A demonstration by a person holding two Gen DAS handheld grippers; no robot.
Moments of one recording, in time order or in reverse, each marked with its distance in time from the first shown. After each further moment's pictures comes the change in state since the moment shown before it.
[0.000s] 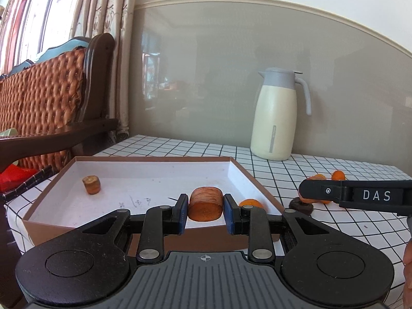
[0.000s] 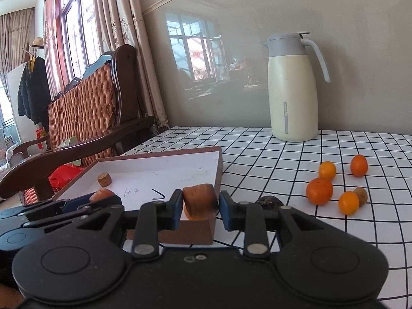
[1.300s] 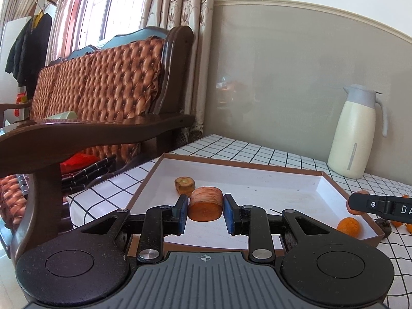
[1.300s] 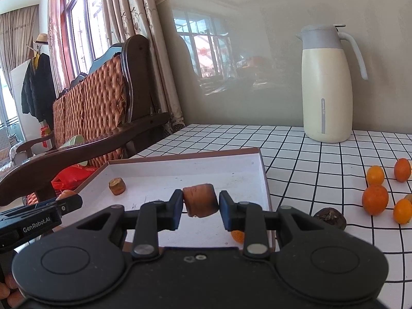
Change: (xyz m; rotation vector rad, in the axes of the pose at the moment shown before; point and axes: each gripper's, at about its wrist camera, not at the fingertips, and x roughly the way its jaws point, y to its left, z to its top) left arm 0.013 0.098 0.000 -0.114 0.001 0.250; right arm 0.057 0.046 0.005 -0.001 0.011 0.019
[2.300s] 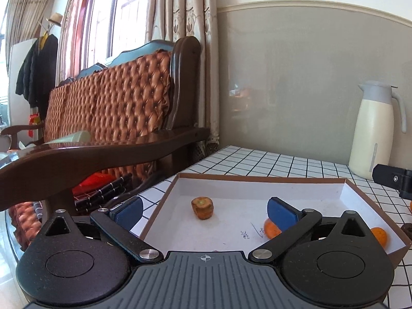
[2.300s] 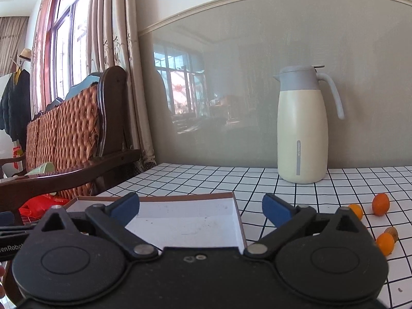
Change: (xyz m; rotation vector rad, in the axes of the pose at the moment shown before) left arm 0.015 -0.006 0.015 0.073 -0.050 0.090; right arm 0.003 0.004 0.010 -0.037 -0.206 -0.145
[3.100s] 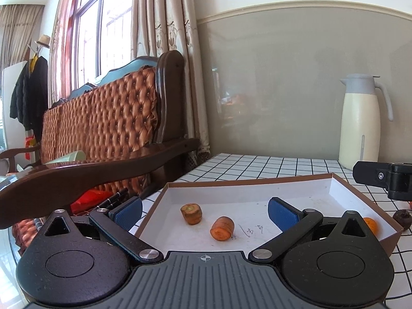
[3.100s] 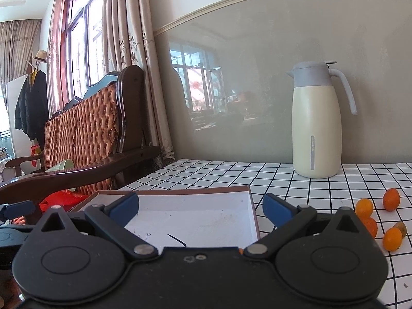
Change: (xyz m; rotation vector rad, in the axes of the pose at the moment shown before) left arm -0.018 -0.019 0.000 0.082 -0.050 -0.015; right arm -0.013 0.000 -0.002 0.005 0.031 0.092
